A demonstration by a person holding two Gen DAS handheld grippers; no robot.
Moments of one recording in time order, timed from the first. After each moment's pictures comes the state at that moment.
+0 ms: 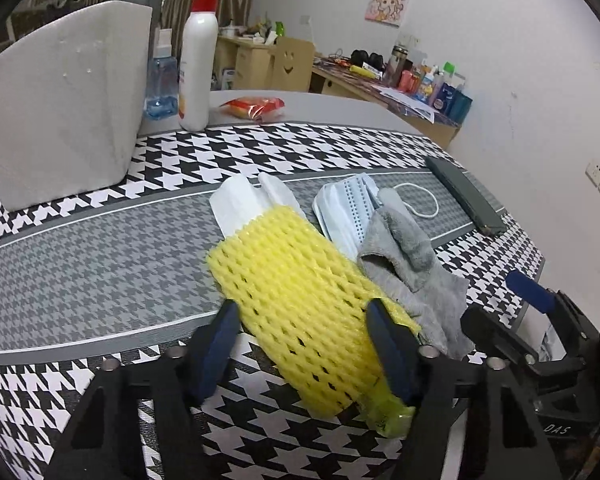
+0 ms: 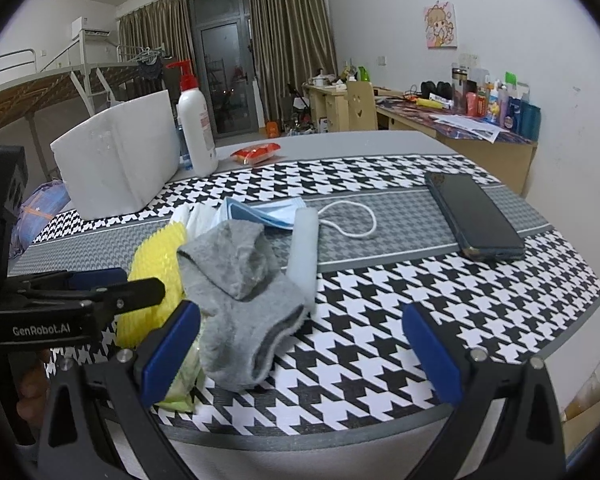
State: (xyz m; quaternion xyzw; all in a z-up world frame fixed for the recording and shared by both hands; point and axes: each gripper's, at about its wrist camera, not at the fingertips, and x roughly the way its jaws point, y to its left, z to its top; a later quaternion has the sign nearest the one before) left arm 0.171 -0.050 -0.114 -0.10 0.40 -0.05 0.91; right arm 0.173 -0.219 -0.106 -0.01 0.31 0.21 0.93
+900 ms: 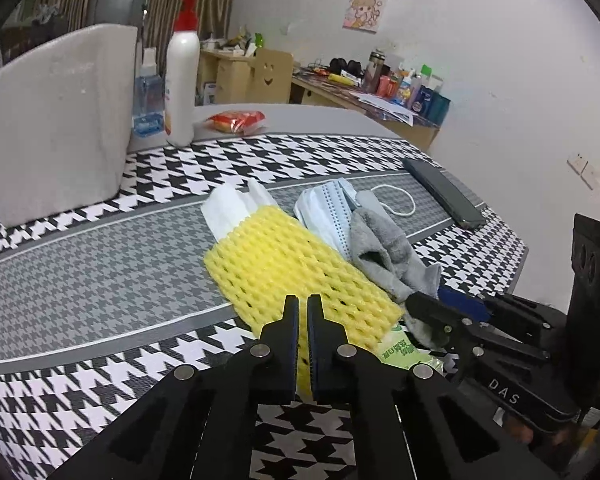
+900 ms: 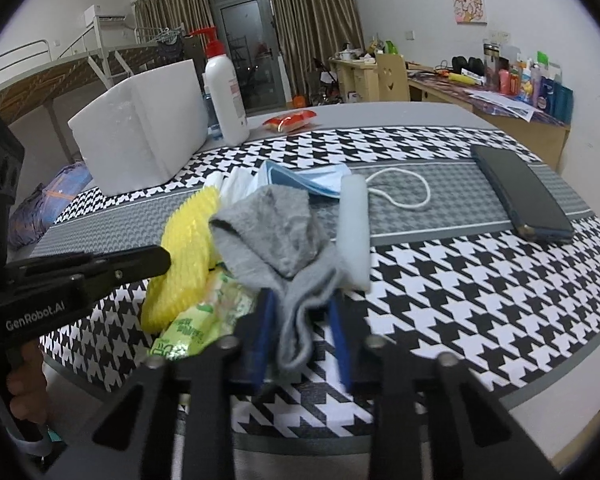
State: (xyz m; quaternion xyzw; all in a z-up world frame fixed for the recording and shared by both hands) left arm 0.149 -0.051 -0.104 -0.08 0.38 -0.08 0.92; right arm 0.177 -0.198 -0.119 -0.02 0.36 0.26 0.90
